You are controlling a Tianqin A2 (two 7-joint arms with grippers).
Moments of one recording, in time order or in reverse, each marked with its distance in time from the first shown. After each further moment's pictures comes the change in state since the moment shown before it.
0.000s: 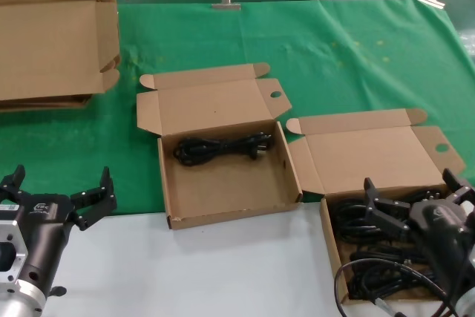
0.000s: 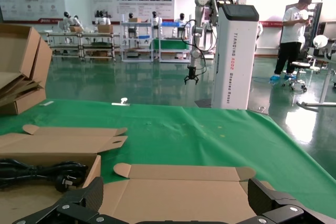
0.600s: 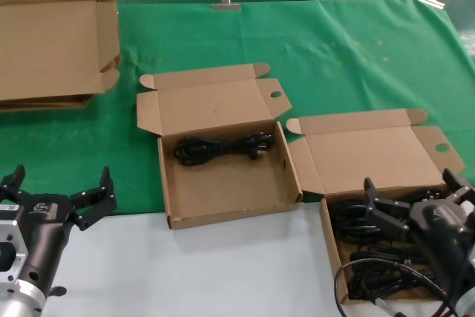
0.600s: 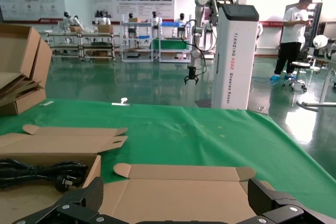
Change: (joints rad) left arm 0.000 0.000 0.000 0.000 0.000 0.000 0.000; right arm 0.000 0.000 0.000 0.000 0.000 0.000 0.000
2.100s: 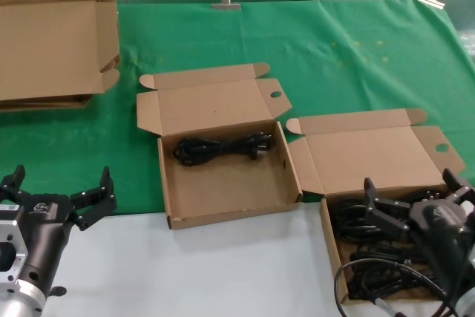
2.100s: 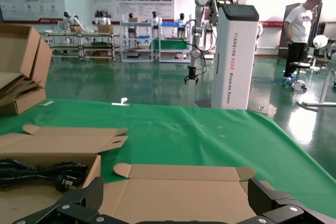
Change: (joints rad) left arm 0.000 0.000 0.000 0.000 0.000 0.000 0.000; right arm 0.000 0.000 0.000 0.000 0.000 0.000 0.000
